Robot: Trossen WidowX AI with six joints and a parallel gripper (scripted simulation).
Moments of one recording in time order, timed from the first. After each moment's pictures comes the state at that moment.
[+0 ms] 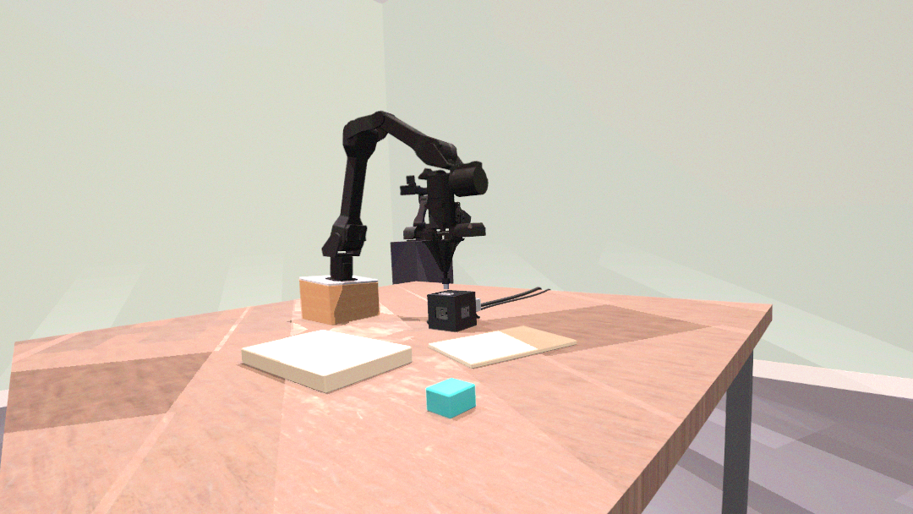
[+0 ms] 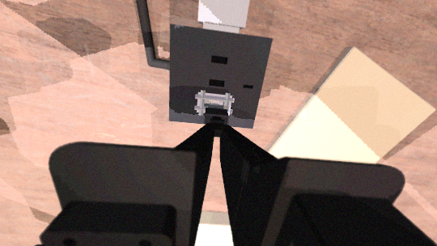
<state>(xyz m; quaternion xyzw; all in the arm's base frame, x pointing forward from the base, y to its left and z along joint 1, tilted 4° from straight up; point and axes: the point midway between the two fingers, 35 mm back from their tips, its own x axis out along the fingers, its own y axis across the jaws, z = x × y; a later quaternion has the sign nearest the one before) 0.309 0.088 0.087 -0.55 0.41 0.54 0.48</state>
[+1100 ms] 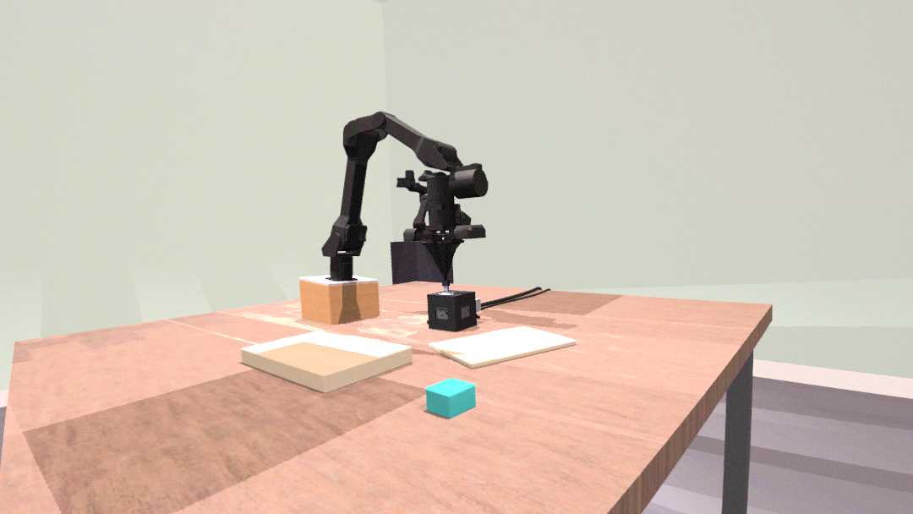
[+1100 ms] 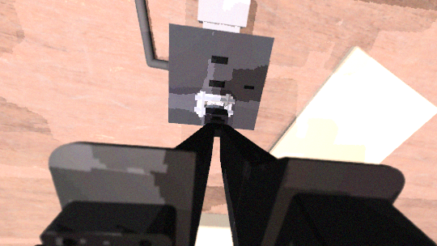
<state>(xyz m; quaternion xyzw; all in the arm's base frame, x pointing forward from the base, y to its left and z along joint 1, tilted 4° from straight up) 0.309 0.088 0.083 -0.55 0.41 0.54 0.48</state>
